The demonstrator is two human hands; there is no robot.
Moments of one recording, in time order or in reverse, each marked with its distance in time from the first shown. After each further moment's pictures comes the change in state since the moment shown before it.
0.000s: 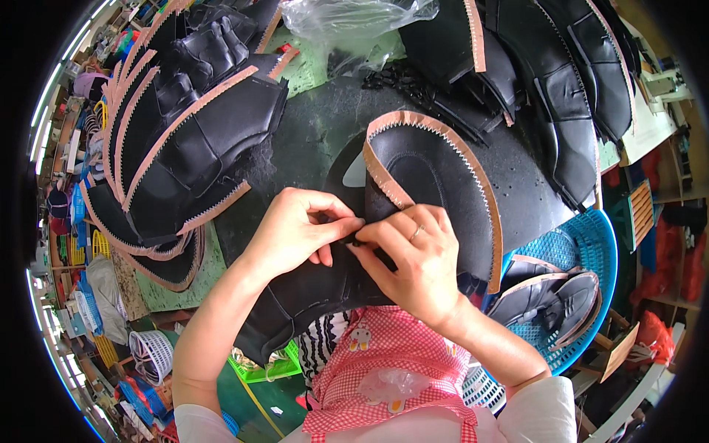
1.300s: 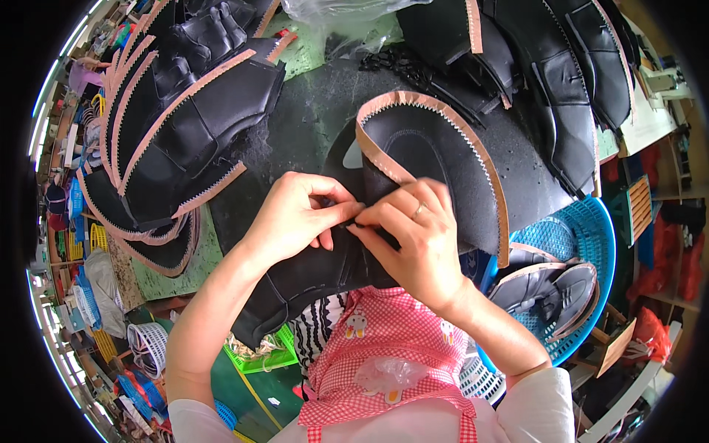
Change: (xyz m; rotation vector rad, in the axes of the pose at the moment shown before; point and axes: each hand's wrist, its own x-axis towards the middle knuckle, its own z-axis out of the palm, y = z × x) left_hand 0.000 -0.009 0.006 0.042 -0.016 0.035; right_hand -0.003 0.006 -0.003 0.052 -0.001 -0.045
